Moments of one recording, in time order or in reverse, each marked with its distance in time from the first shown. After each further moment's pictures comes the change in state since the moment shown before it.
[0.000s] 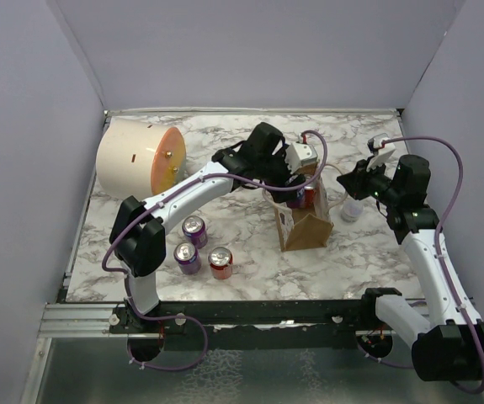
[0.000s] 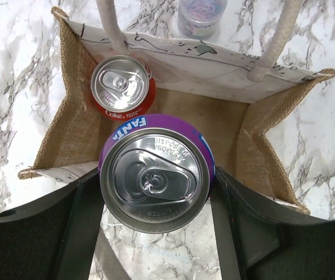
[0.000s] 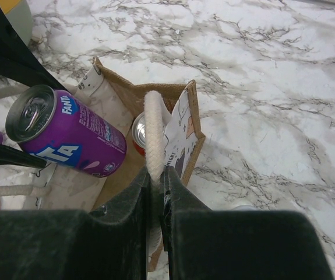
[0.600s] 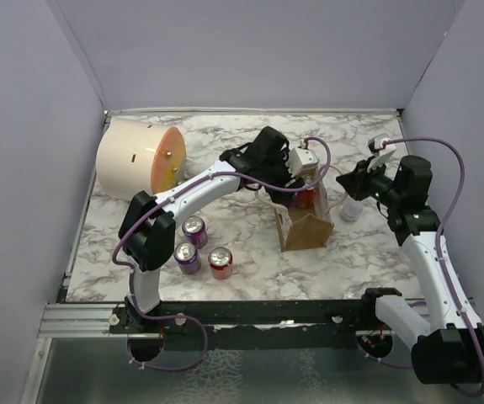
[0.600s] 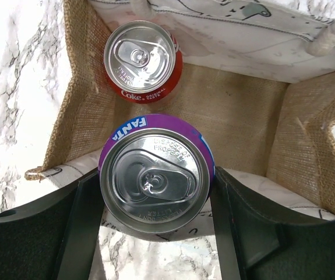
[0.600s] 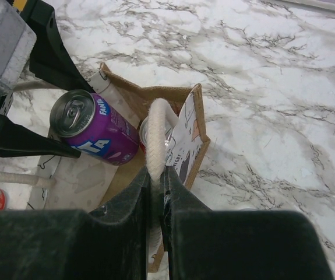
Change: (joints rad) left arm 0.000 0.066 0.023 -0.043 -0.097 0.048; right arm 0.000 -0.019 0.000 0.001 -0.024 0.000
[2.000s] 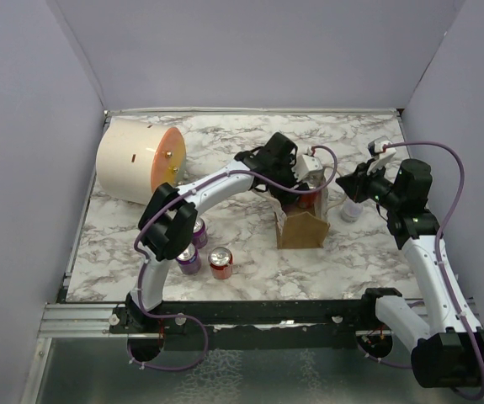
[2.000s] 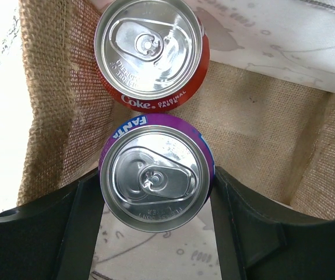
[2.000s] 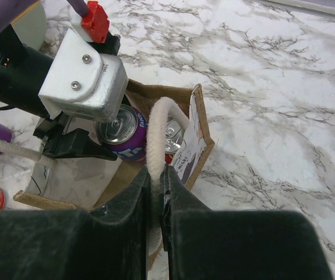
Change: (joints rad) left arm 0.000 0.167 0.080 0.003 -0.032 0.045; right arm 0.000 -0.025 -0.032 0.025 -0.012 0.000
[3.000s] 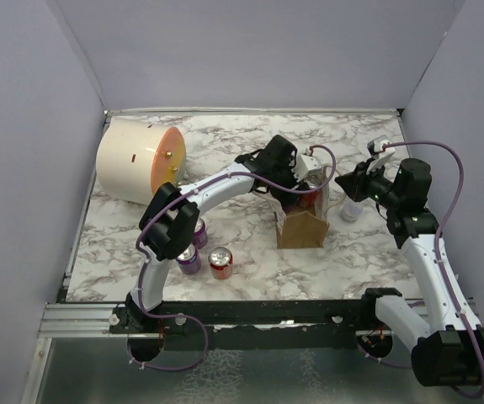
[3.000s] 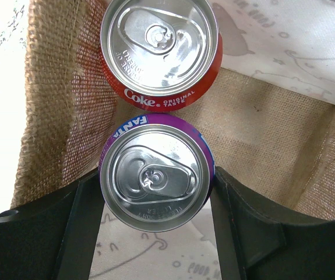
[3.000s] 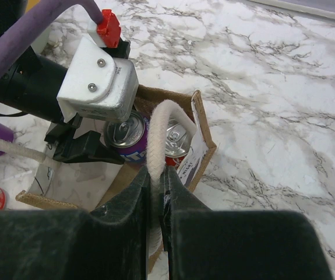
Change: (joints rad) left arm -0.003 0.013 -0.035 0.064 -0.016 -0.061; right arm 0.000 0.010 -0.002 0.021 -0.013 0.000
